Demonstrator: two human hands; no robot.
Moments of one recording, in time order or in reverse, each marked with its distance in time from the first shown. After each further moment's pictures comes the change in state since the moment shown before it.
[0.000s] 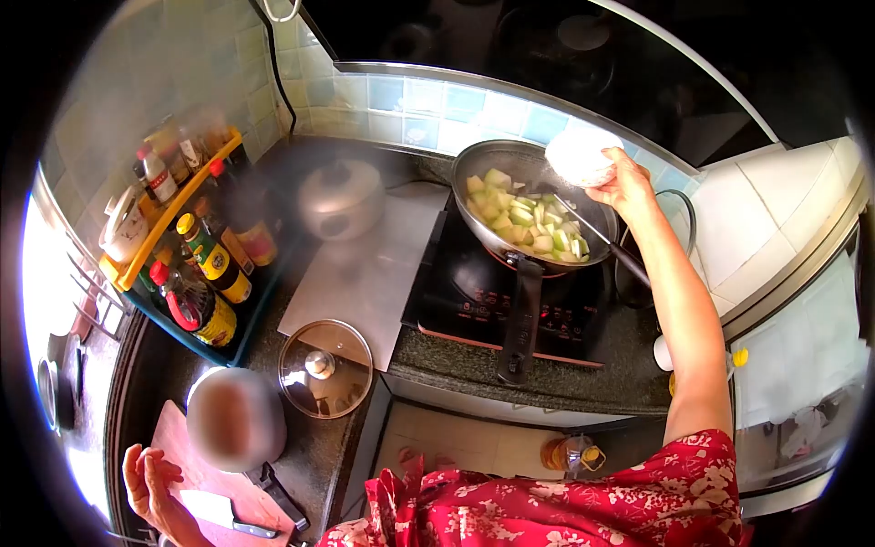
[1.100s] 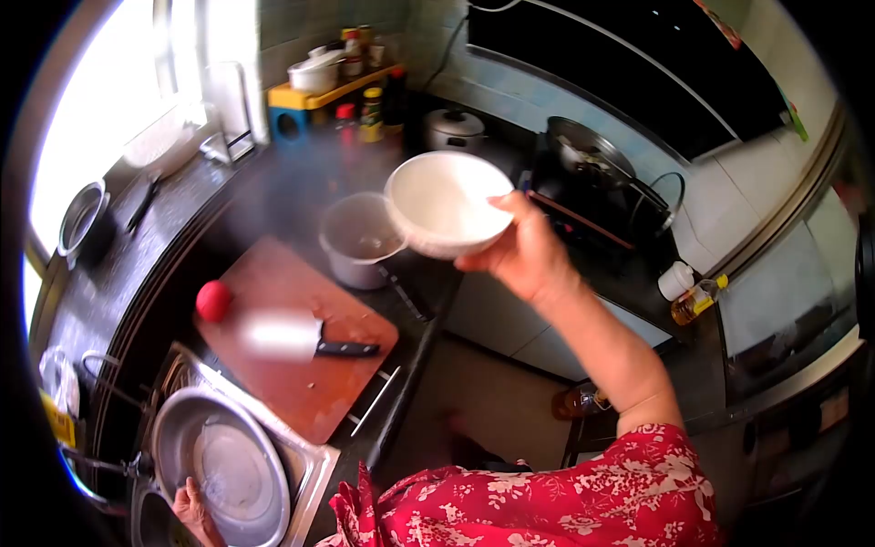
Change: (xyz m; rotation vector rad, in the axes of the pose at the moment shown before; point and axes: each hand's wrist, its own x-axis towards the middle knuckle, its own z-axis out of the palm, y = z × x) left_hand -0.144 -0.255 -0.504 0.312 0.110 -0.458; right_hand -0.545 0.050 0.159 0.375 -0.845 0.329
